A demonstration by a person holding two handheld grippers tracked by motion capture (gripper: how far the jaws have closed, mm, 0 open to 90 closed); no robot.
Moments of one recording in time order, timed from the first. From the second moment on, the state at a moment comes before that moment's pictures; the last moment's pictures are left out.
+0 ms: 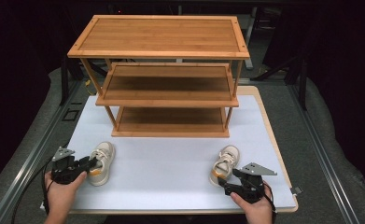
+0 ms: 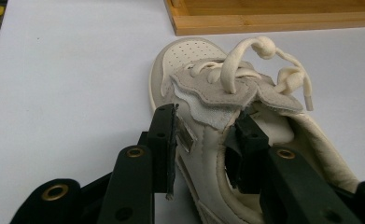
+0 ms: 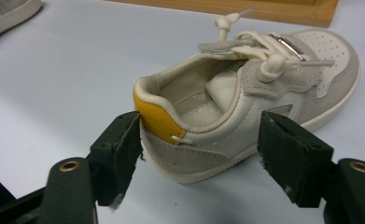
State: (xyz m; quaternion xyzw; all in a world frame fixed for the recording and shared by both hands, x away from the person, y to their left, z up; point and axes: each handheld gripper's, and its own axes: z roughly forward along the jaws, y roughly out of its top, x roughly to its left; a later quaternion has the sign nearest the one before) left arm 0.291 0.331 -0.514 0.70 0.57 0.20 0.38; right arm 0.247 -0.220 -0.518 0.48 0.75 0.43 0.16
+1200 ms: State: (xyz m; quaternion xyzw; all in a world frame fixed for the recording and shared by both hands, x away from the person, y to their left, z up) left arm 0.292 0.331 -0.516 0.70 0.57 0.20 0.38; right arm 0.261 -0.234 -0.515 0.57 0.67 0.39 0.25
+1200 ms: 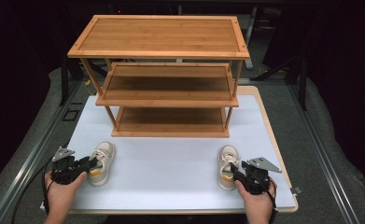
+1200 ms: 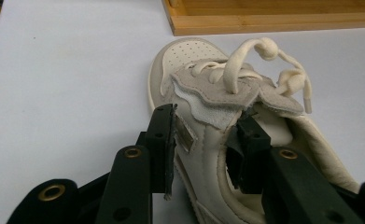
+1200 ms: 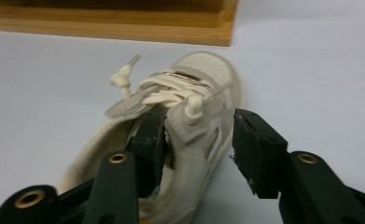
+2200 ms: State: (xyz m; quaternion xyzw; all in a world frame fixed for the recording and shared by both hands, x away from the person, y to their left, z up) left arm 0.299 0.317 -0.513 0.70 0.57 0.18 0.39; right arm 0.268 -0.236 -0.521 0.60 0.65 0.41 0.21
